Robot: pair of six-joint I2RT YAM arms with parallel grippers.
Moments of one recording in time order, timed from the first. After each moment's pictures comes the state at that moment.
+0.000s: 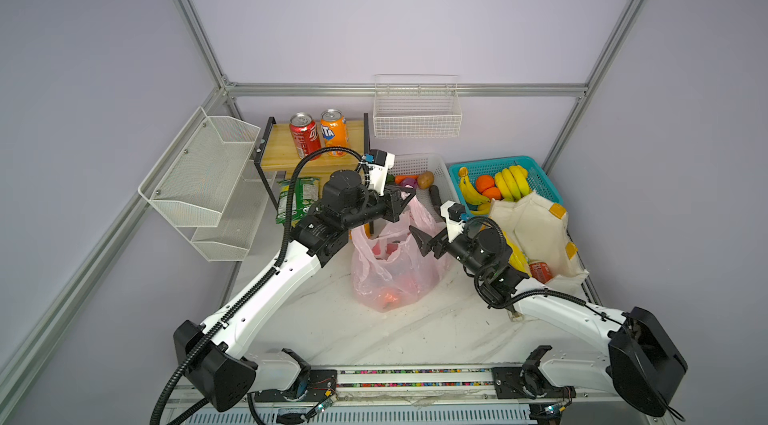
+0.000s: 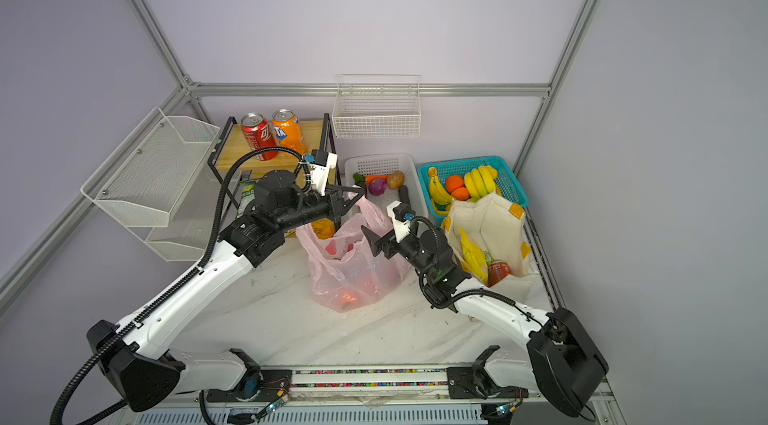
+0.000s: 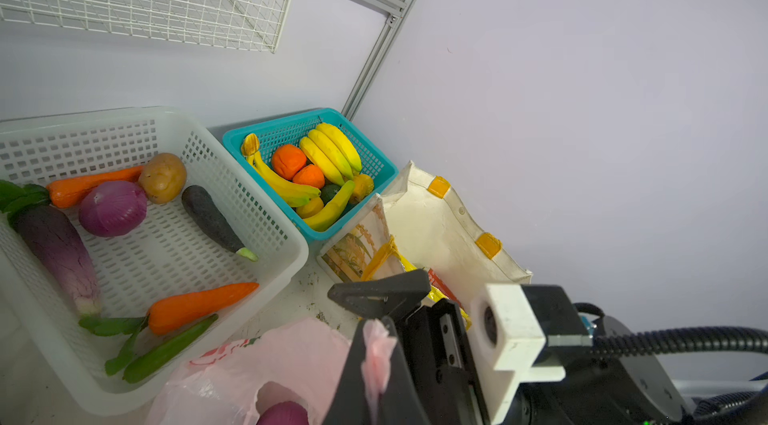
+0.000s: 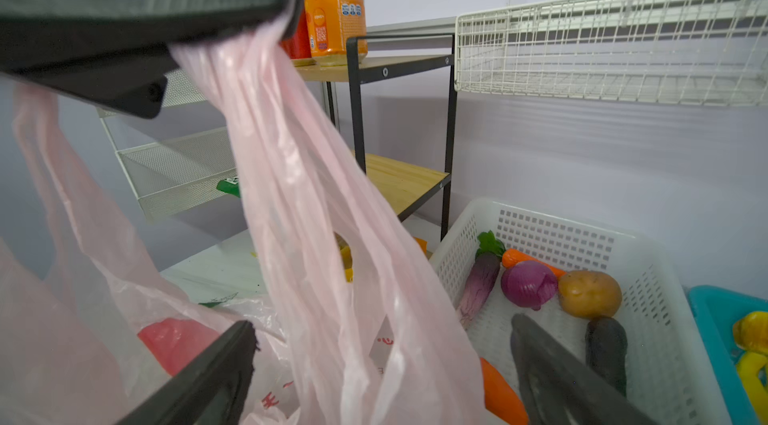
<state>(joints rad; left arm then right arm) -0.58 1.33 1.38 -0.23 0.35 -0.46 0.66 1.24 0.70 0.60 -0.16 0.03</state>
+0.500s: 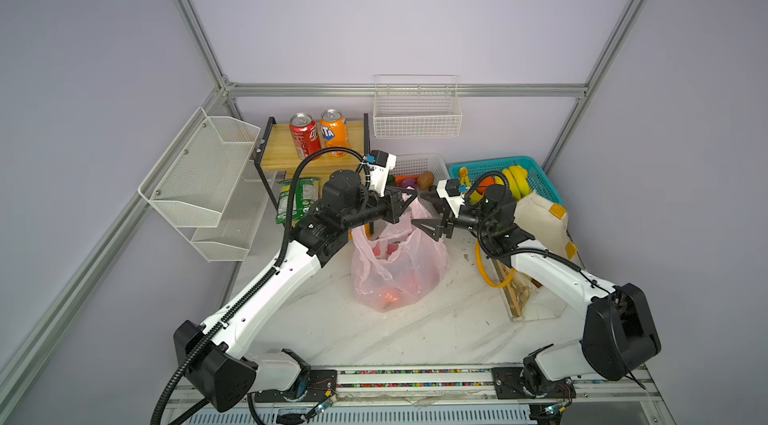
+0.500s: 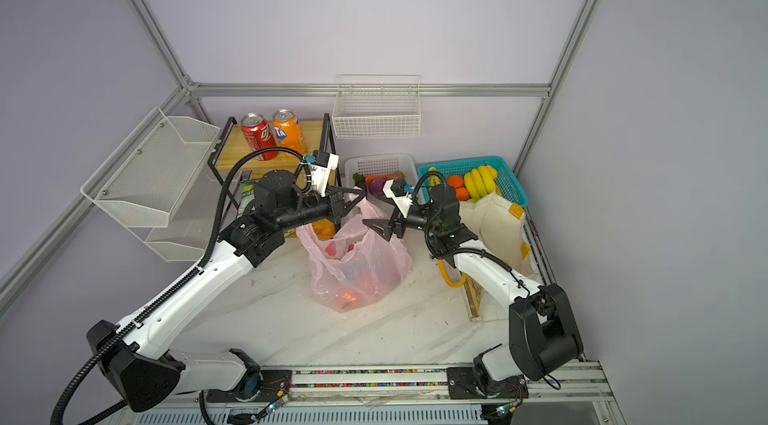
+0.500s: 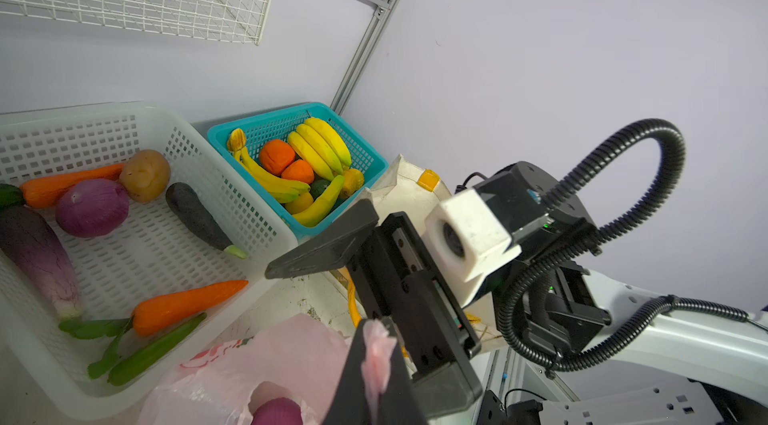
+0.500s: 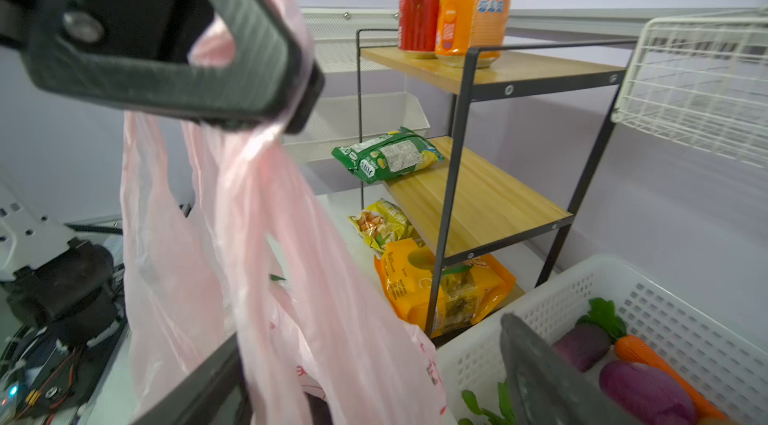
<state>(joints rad) -0.57 1.33 1.38 -0.23 0.40 -0.46 0.44 1.49 1.05 0.36 -0.90 -0.09</state>
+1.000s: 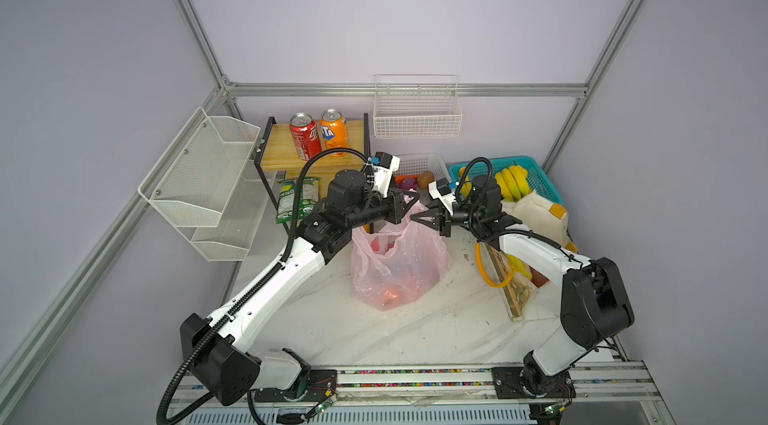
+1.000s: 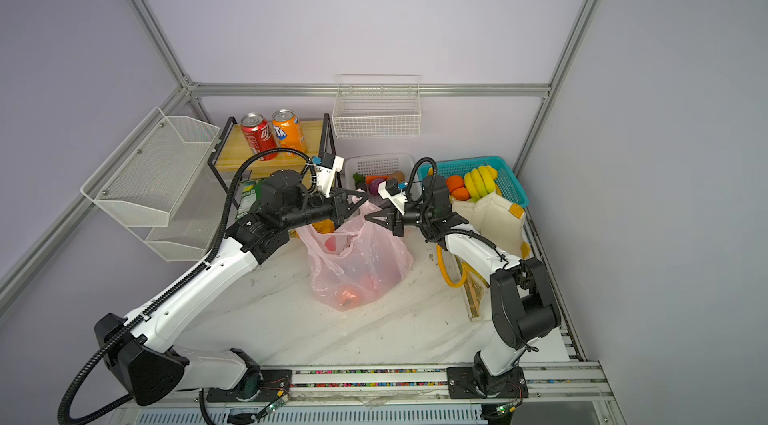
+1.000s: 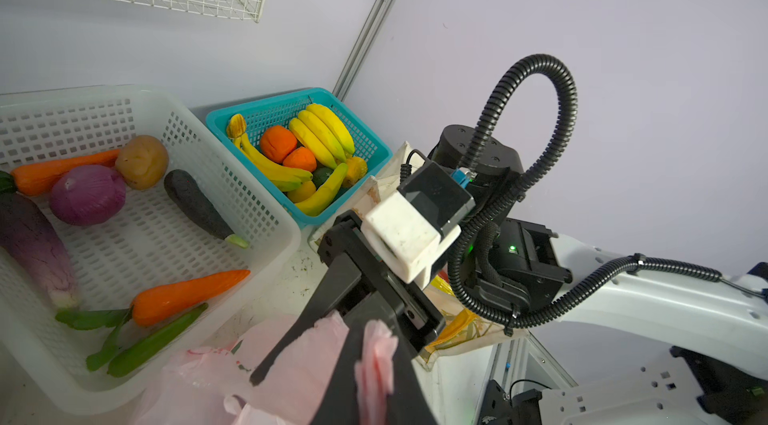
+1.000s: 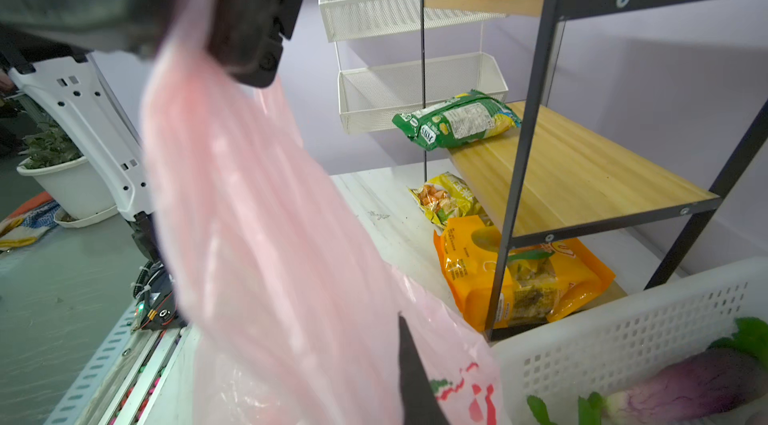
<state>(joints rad) -0.57 1.37 1.38 -0.25 0.41 -0.43 0.40 1.63 1.14 0.24 -1.12 -0.14</state>
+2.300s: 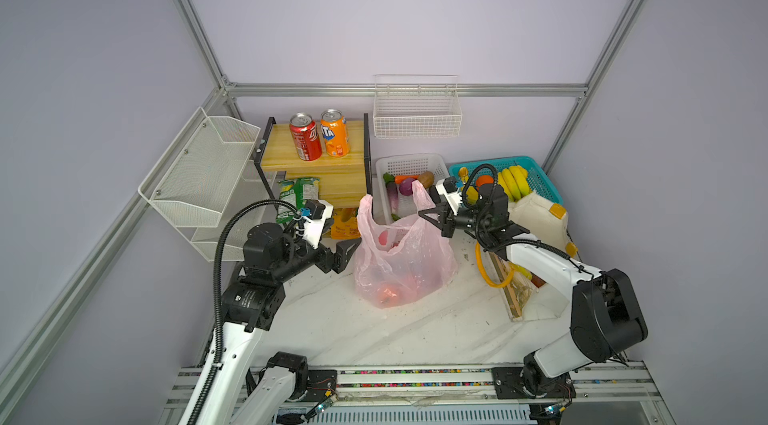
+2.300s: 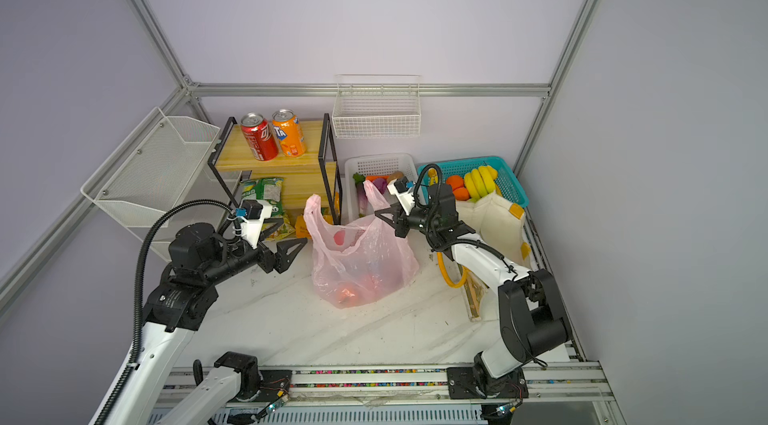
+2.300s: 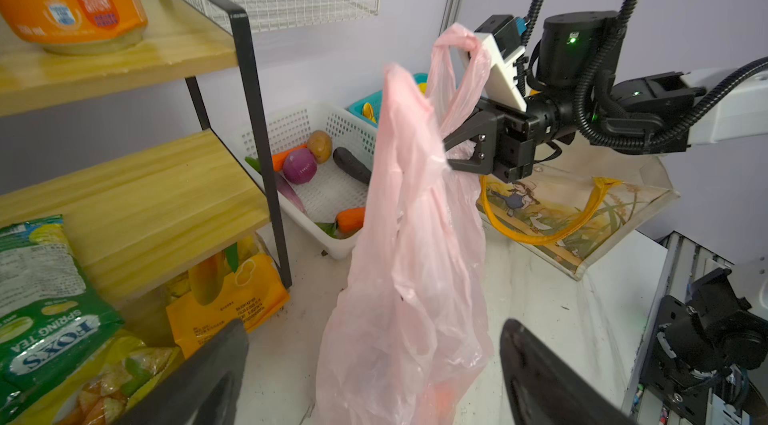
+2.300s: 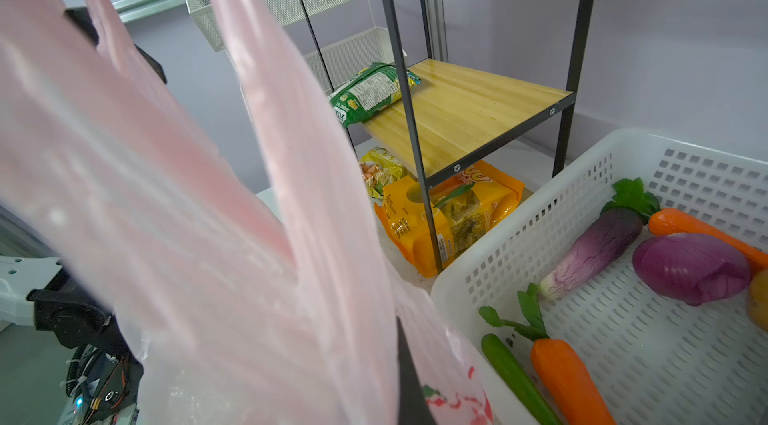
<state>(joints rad) -0.15 0.81 0.95 -0.45 0.57 0.05 0.39 1.55 1.04 0.25 -0.85 0.05</state>
